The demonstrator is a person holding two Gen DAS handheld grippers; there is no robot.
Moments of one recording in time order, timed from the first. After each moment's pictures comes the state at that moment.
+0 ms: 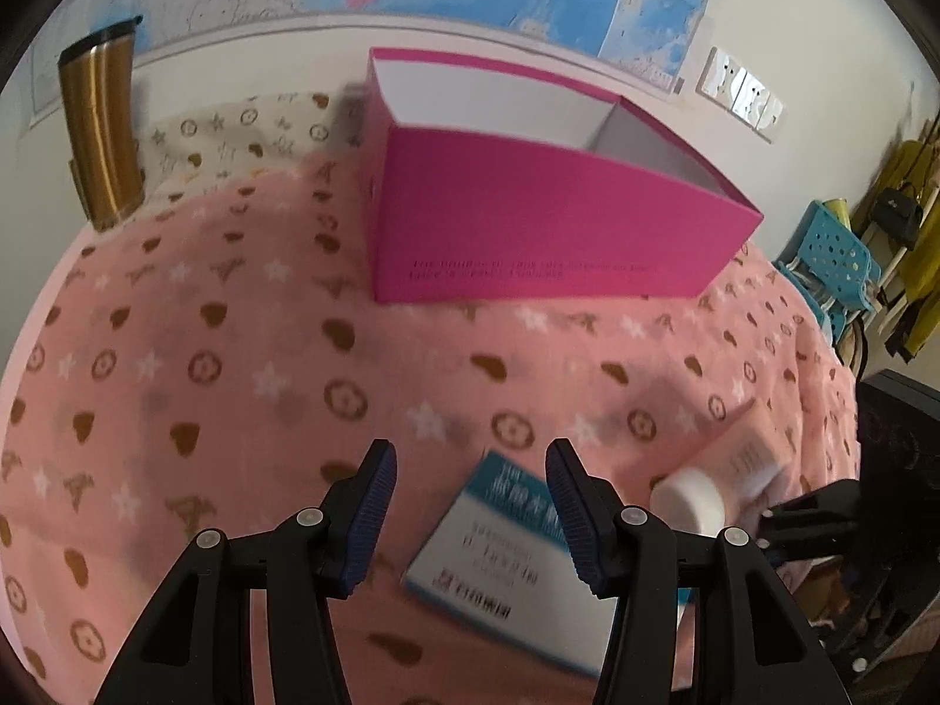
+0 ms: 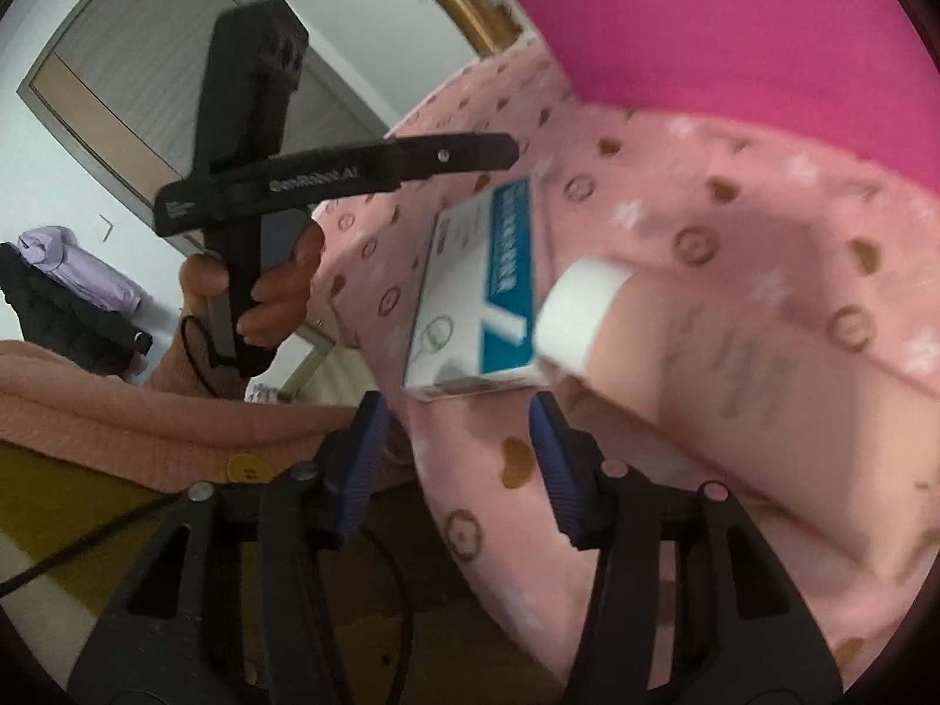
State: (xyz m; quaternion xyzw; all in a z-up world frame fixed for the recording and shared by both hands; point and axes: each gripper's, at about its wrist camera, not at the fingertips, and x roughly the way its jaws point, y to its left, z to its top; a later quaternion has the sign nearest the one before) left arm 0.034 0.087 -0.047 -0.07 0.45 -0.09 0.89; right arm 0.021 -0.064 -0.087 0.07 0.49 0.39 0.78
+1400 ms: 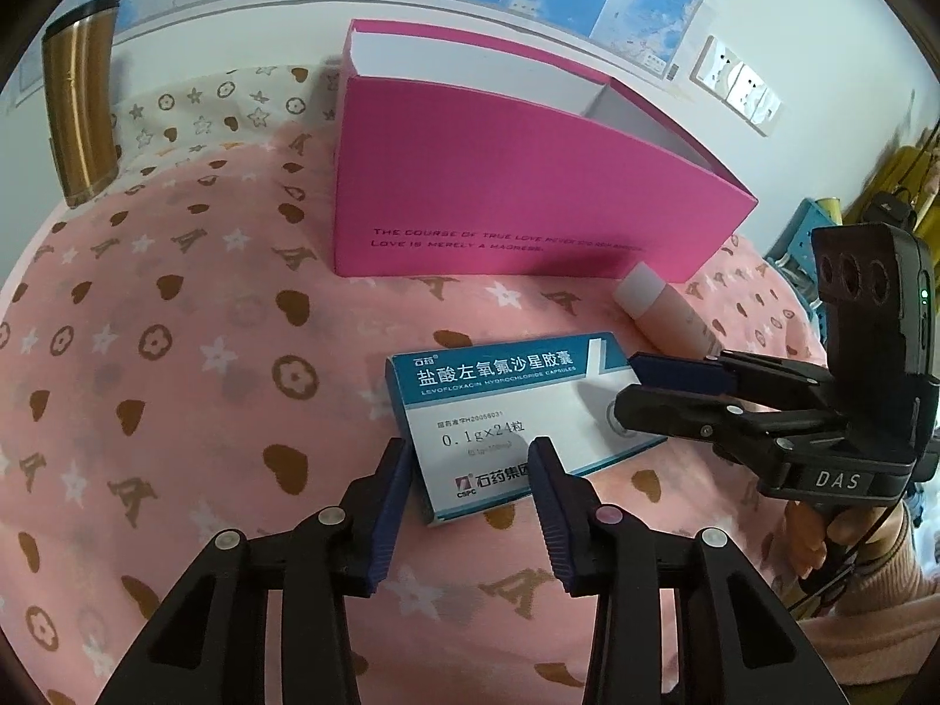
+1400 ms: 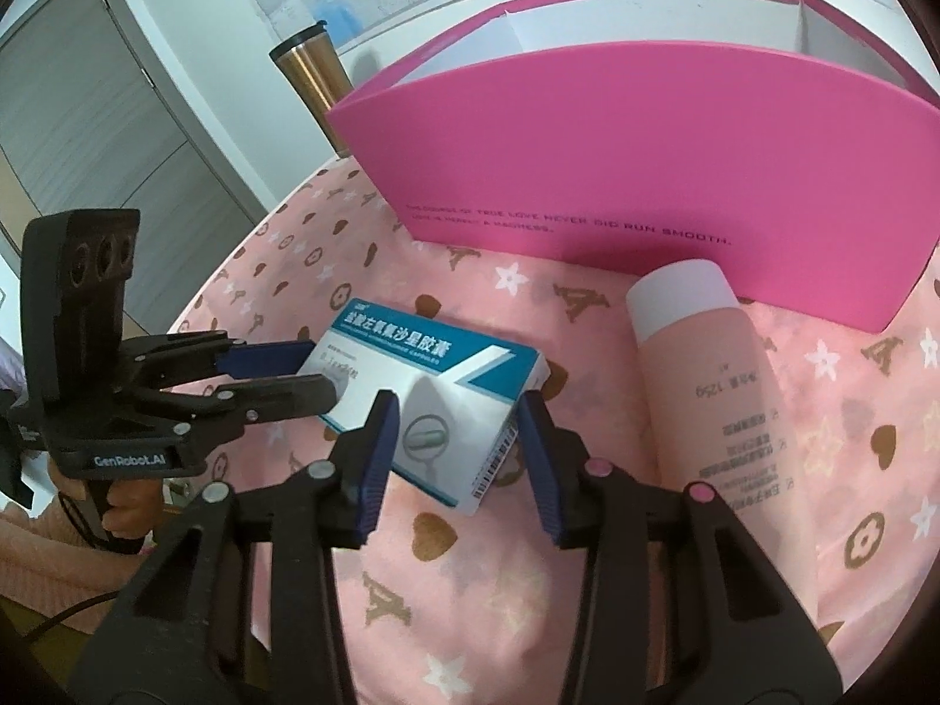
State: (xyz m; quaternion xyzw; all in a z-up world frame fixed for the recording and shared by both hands) left arm 0.041 0.074 -0.059 -0.09 0.46 -0.11 0.88; right arm 0.096 -0.085 -0.066 0.06 0.42 0.24 0.88
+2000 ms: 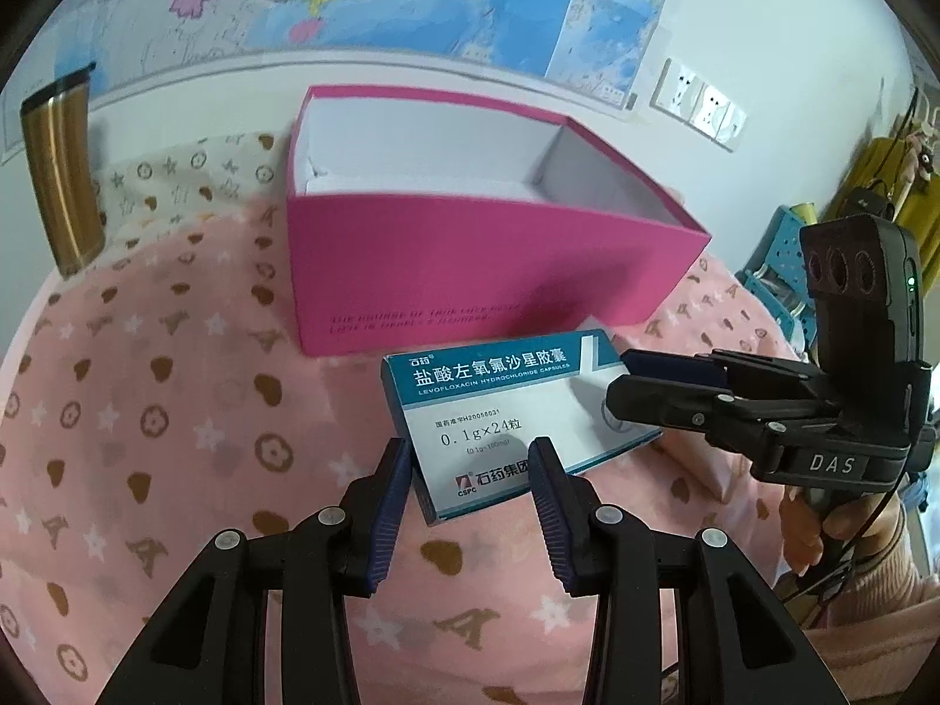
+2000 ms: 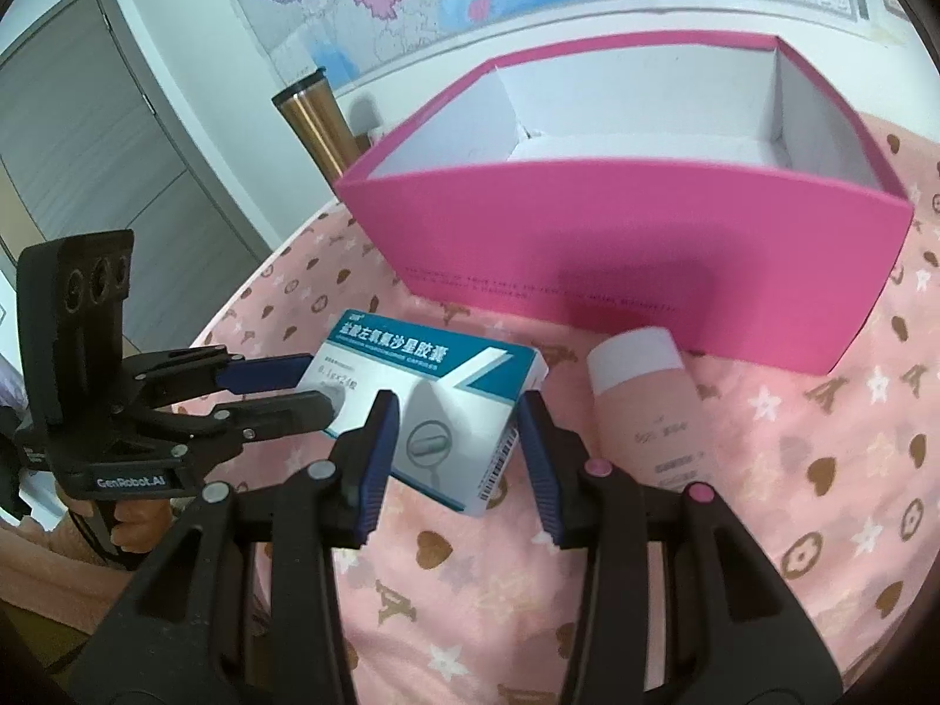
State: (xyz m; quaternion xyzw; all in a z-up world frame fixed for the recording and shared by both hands) left arm 0.043 0.059 -0.022 -0.07 0.41 -0.13 0.90; right arm 0.084 -0.105 -0.032 0.06 0.38 0.23 0.90
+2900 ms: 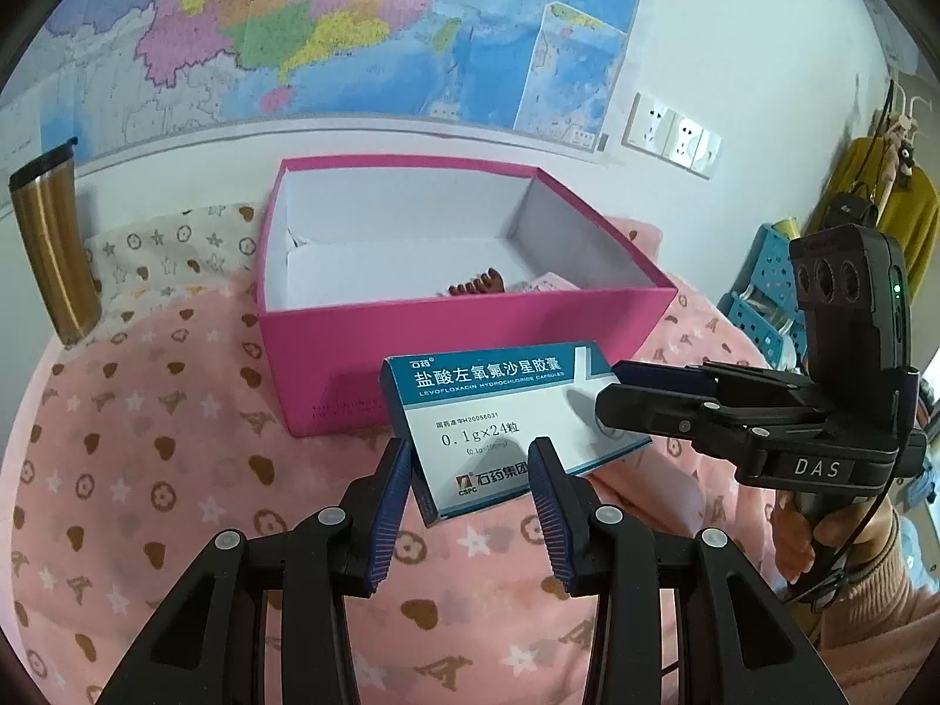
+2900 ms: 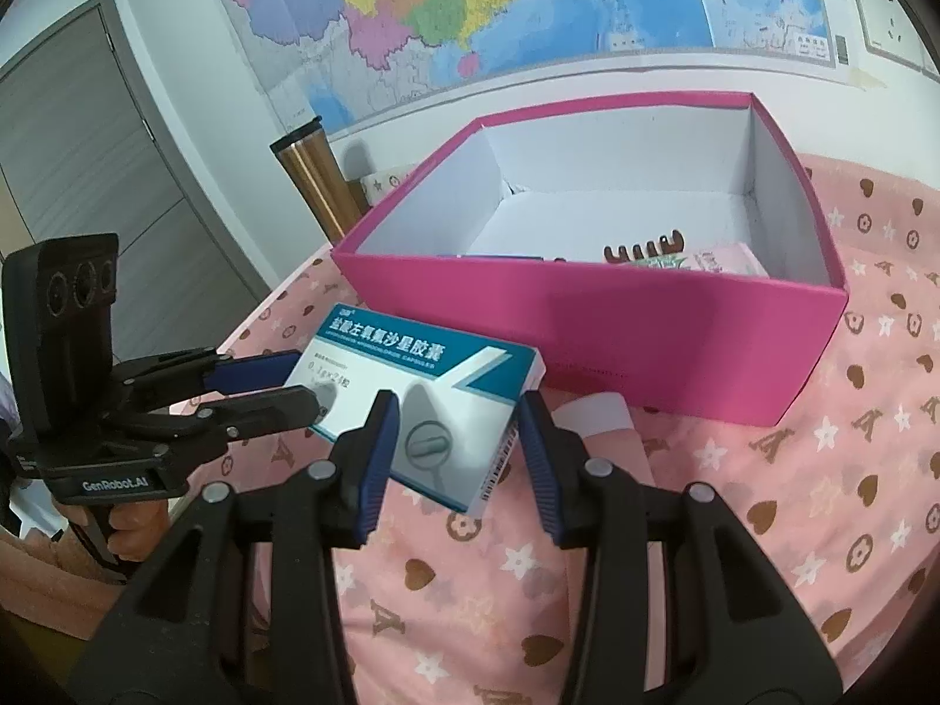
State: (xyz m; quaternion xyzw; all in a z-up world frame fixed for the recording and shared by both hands) left arm 0.047 0.047 0.008 -0.06 0.37 -0.14 0.92; right arm 0.078 -0.117 -0.007 0.06 0.34 0.21 0.91
